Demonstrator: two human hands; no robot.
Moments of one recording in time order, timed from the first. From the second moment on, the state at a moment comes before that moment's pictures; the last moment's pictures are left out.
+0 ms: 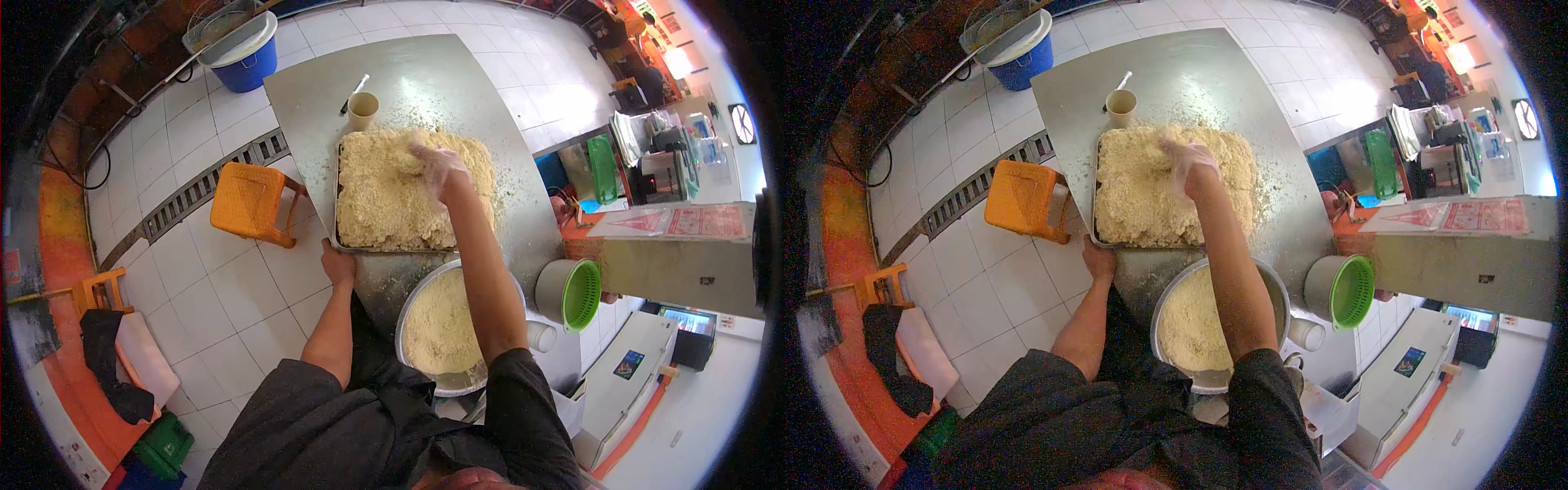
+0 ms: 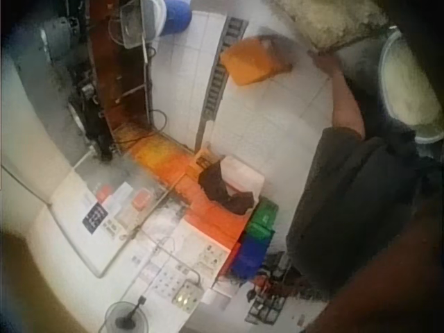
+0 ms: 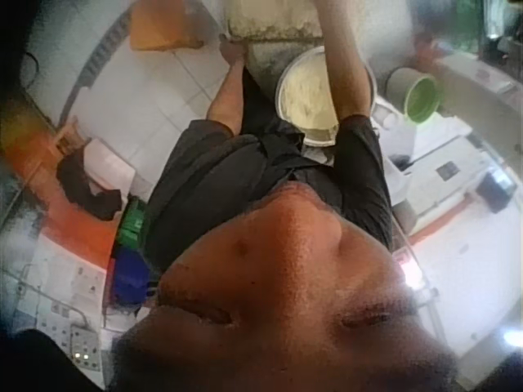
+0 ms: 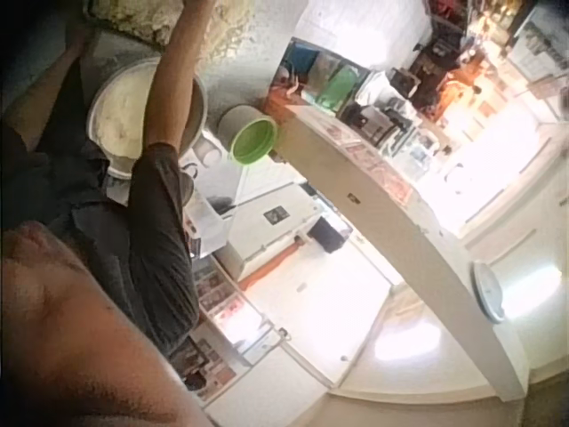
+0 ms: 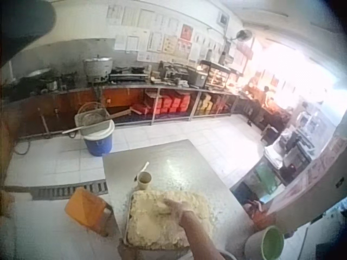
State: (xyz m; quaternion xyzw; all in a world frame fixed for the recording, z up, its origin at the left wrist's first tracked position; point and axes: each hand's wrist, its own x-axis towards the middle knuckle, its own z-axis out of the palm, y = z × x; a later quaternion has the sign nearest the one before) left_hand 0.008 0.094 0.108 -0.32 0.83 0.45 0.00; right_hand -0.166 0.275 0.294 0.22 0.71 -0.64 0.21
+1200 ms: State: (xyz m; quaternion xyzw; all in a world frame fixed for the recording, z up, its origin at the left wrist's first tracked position) left_hand 0.009 0.039 -0.051 -0.23 0.91 0.32 -0.14; right_hand 0.121 0.415 0.363 0.30 0.88 -0.26 -0.26
